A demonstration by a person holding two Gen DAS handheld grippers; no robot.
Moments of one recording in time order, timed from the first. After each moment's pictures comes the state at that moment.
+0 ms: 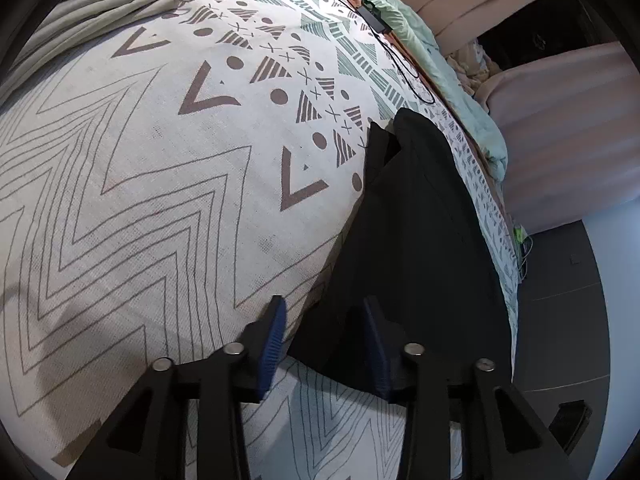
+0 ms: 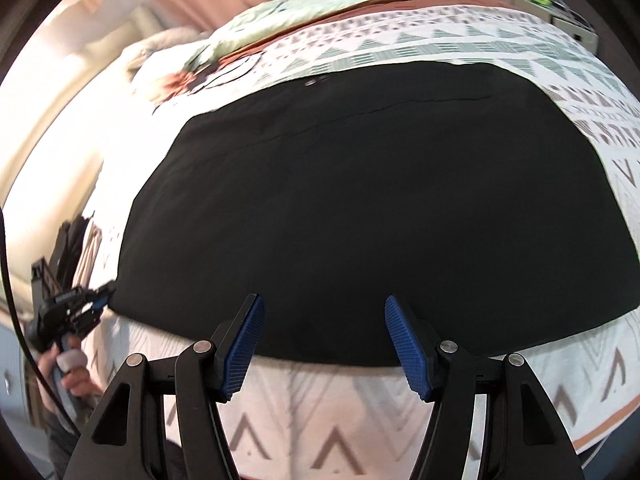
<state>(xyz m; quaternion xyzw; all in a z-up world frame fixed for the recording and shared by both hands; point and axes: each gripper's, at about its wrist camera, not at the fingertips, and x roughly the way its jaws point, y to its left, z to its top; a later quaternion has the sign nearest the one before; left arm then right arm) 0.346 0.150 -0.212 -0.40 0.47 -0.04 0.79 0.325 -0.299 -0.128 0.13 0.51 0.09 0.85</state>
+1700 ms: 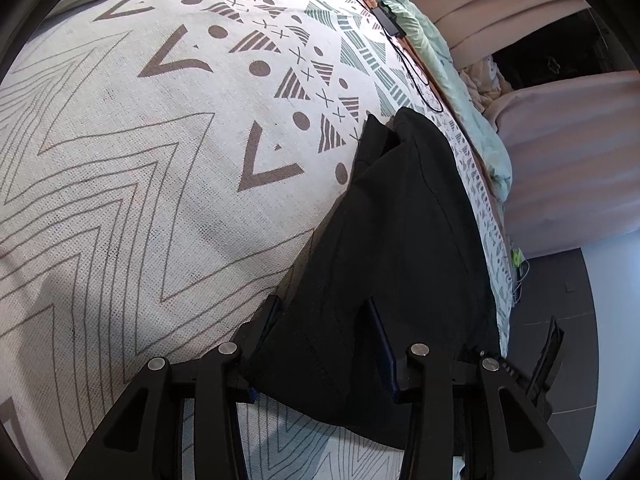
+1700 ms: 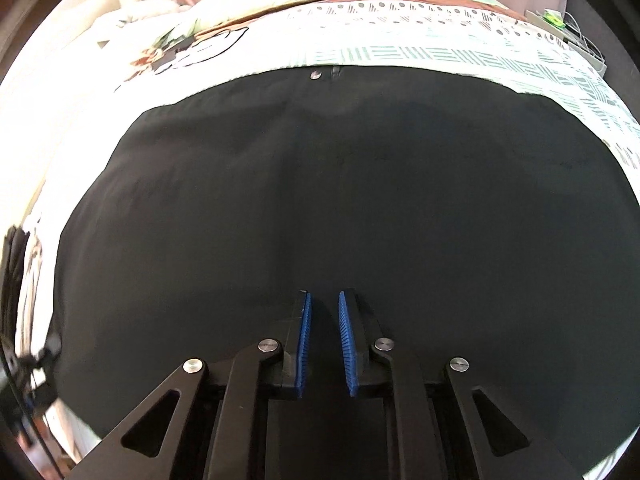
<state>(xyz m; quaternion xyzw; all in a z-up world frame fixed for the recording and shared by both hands) 0.368 0.116 -0.221 -0.43 0.46 -0.01 0.78 0.466 -0.255 -0.166 0.08 0.53 0.03 0.84</state>
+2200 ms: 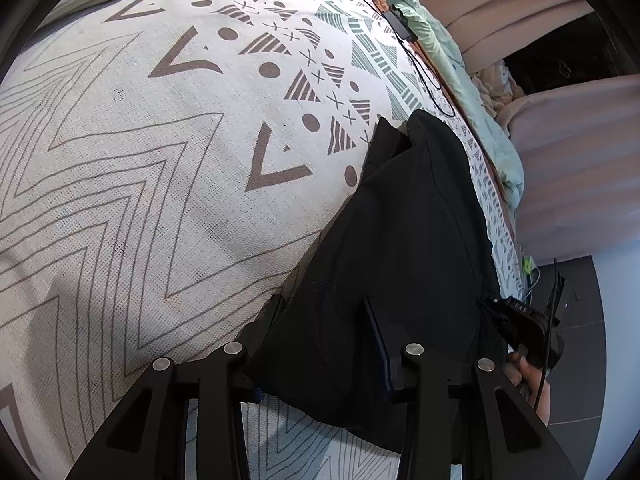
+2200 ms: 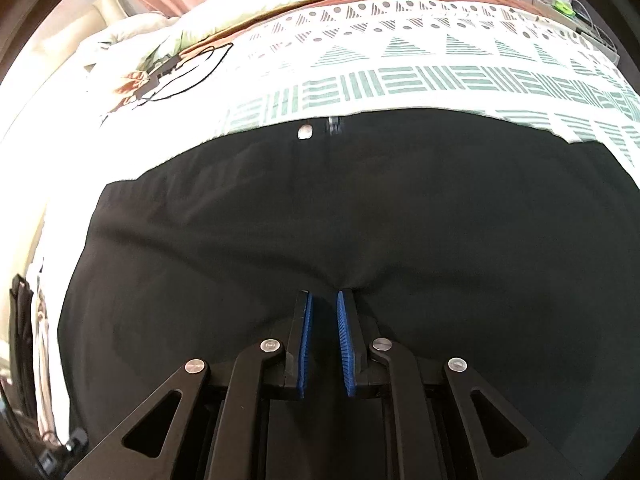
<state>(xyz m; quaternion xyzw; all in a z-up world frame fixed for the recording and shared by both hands) 0.371 0.111 -0.221 -0.43 0.46 0.01 0.78 0.571 -0.265 -0.172 0.10 0.54 0.05 0.83</state>
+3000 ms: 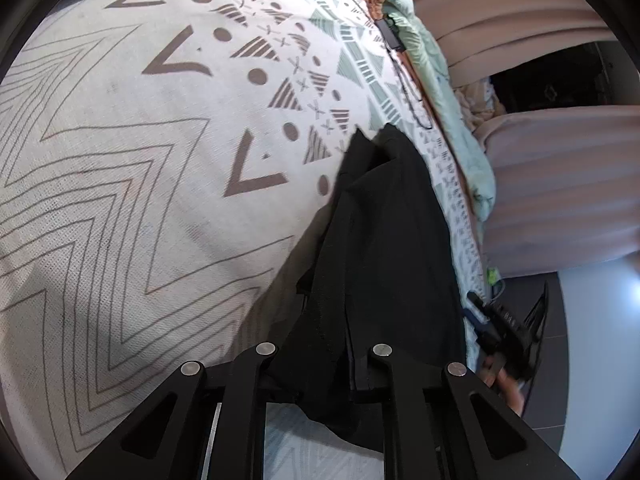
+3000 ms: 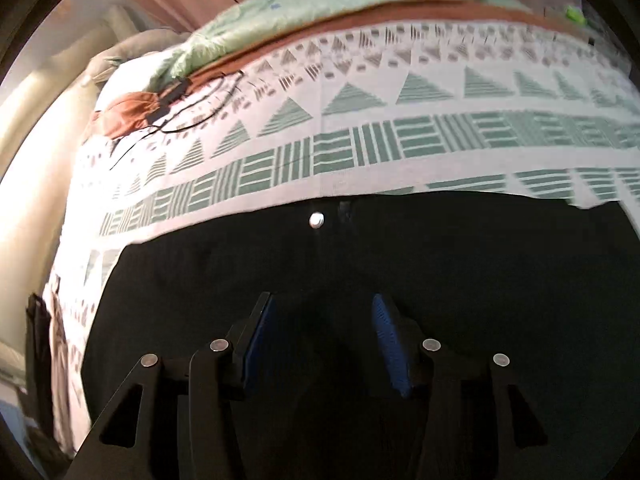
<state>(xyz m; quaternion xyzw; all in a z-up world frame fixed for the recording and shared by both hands) 0.362 0.128 -0.210 -0.49 0.43 -0.03 0.76 0.575 -0.274 -0.136 0.11 0.51 0.08 0.85</state>
